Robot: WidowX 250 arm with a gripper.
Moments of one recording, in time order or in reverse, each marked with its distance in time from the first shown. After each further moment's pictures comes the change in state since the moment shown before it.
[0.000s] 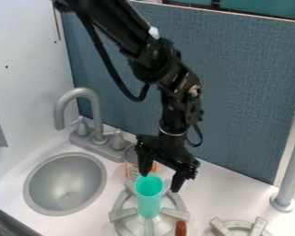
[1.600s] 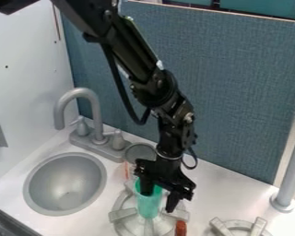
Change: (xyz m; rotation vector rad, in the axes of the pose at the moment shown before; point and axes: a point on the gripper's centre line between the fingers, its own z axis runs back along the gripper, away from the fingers) arm -0.003 -0.010 -0.048 -0.050 0.068 -0.001
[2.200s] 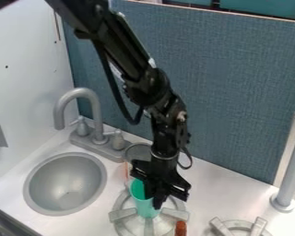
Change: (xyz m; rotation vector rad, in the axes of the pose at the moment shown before) arm -0.007 0.008 0.006 -0.017 0.010 -0.008
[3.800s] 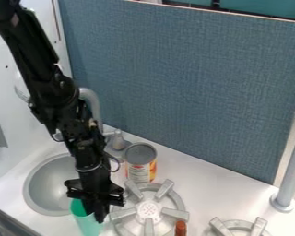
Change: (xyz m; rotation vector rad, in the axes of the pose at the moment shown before) arm -0.049 0.077 -0.038 -0.192 -0.021 0.189
